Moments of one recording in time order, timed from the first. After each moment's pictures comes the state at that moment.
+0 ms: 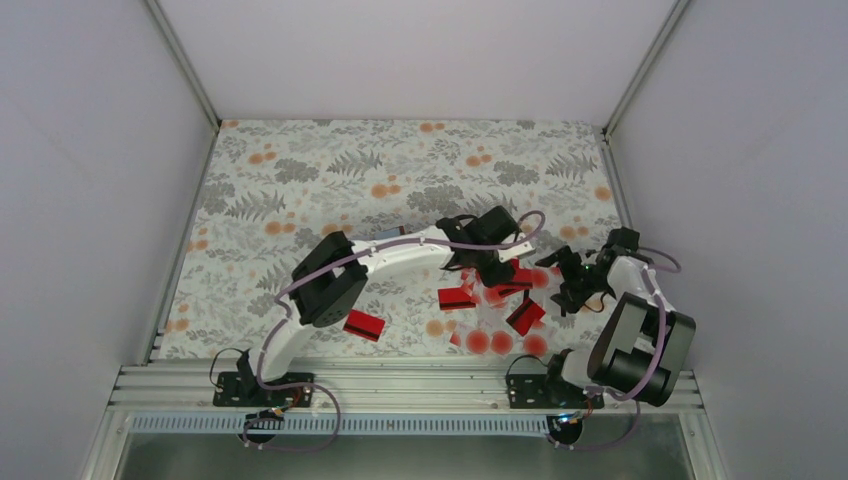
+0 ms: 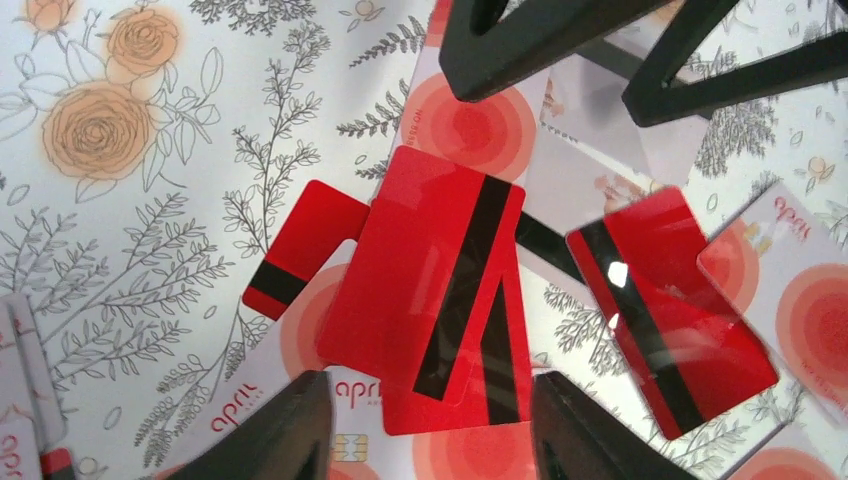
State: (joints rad) left arm -1.07 2.24 1.83 -0.54 0.16 0.08; right arm -0.42 1.33 0.67 -0.75 -0.57 0.58
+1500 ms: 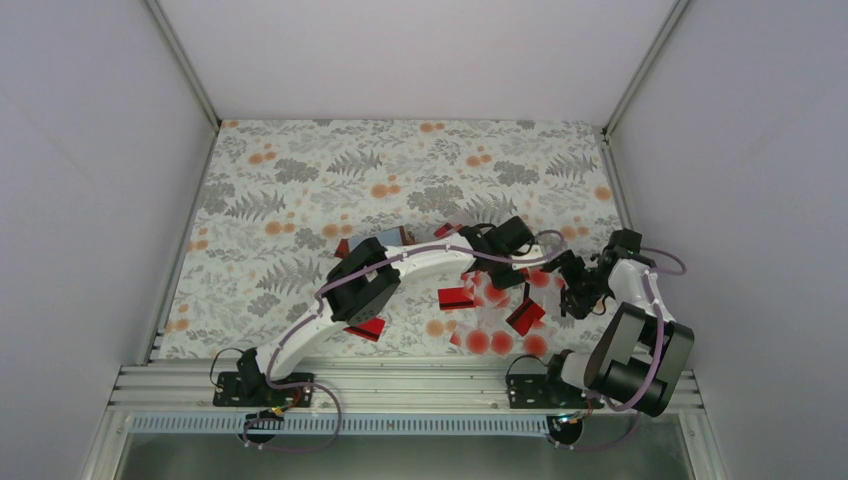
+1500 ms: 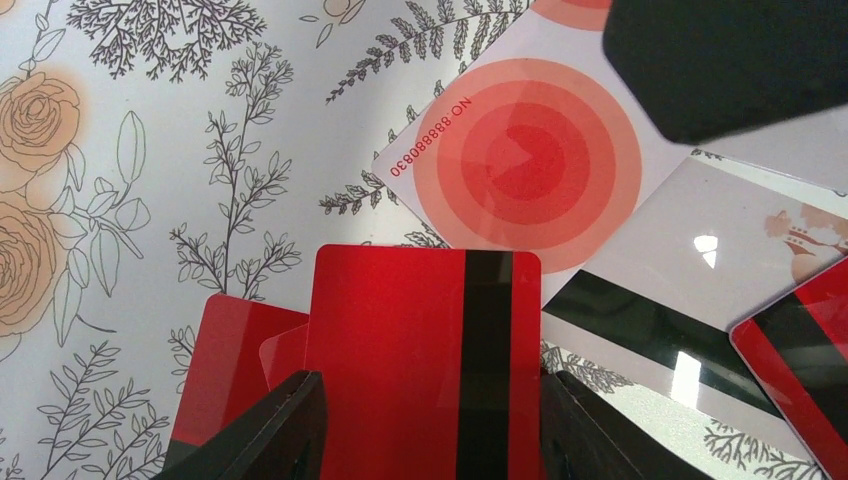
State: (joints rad) left arm -1.08 2.50 2.07 -0.54 0.10 0.26; right arm -0.42 1.28 0.67 -0.81 -0.46 0.55
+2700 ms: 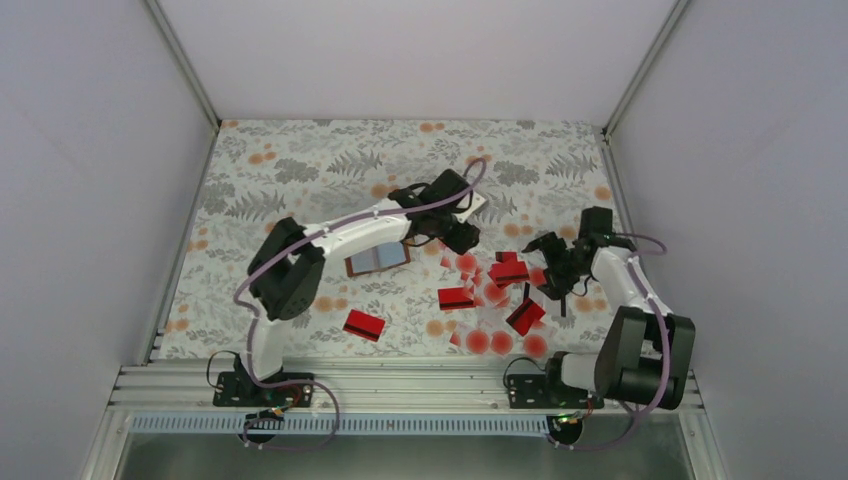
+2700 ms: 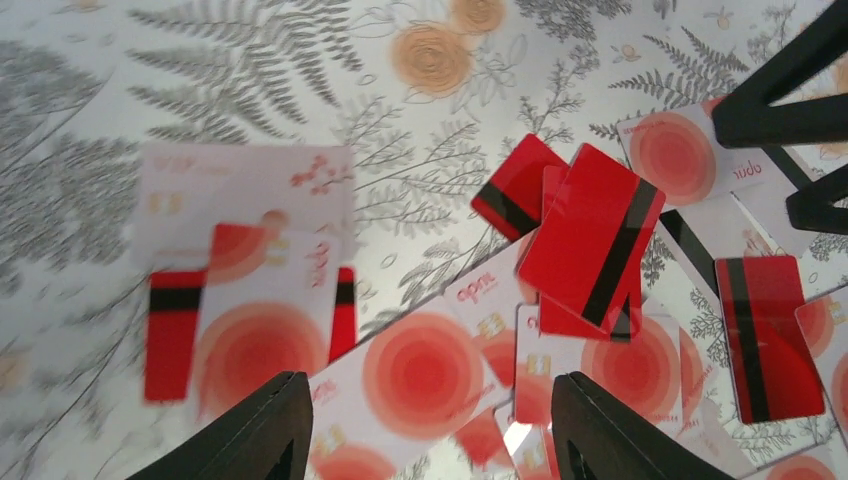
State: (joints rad) left arm -0.89 2.07 1.68 -0.53 0.18 -0.13; right arm -0.21 1.27 0.72 -0.74 -0.49 0.89
